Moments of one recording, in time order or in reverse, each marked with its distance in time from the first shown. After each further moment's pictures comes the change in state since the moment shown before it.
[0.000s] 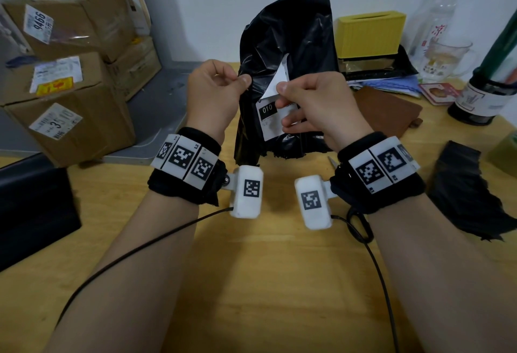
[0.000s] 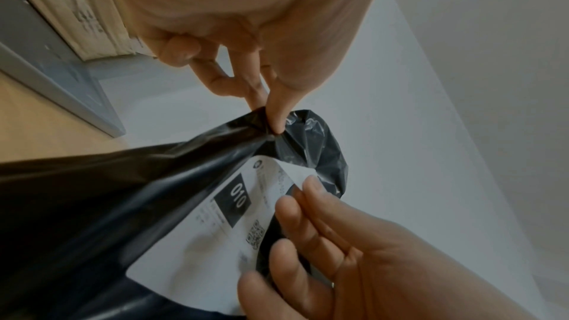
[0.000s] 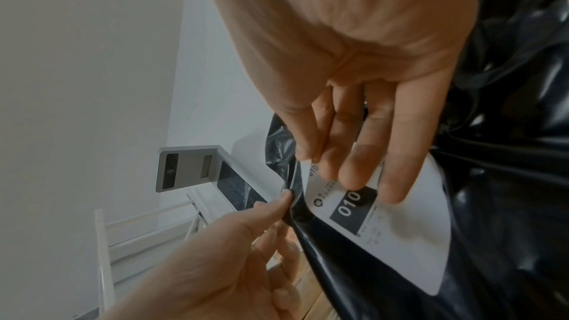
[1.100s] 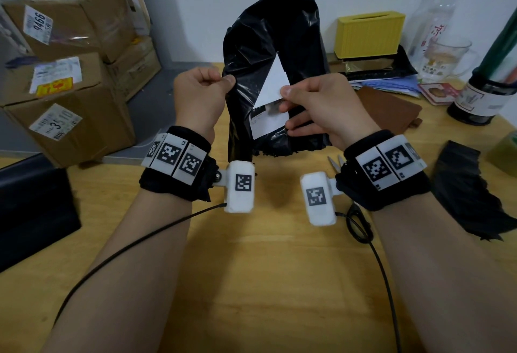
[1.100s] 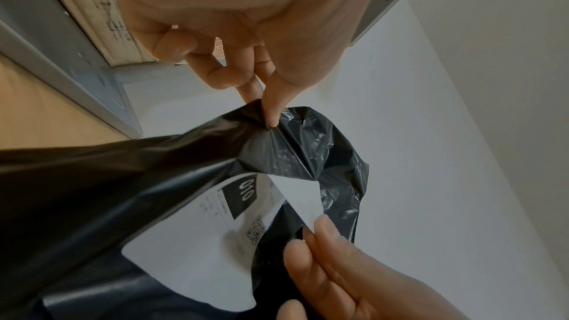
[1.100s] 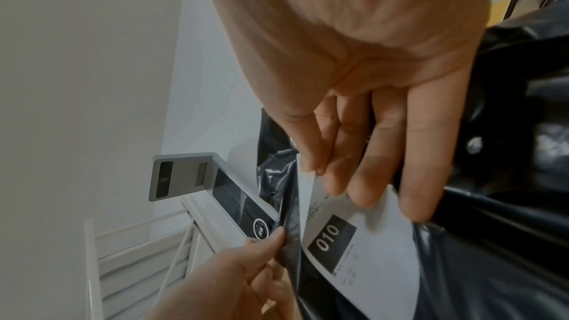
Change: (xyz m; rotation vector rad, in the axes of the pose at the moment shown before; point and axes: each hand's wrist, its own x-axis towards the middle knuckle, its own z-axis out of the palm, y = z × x) left_hand 0.010 -0.005 -0.011 -0.004 0.087 -0.078; right_hand 0.002 0.002 -0.009 -0.022 -0.037 0.049
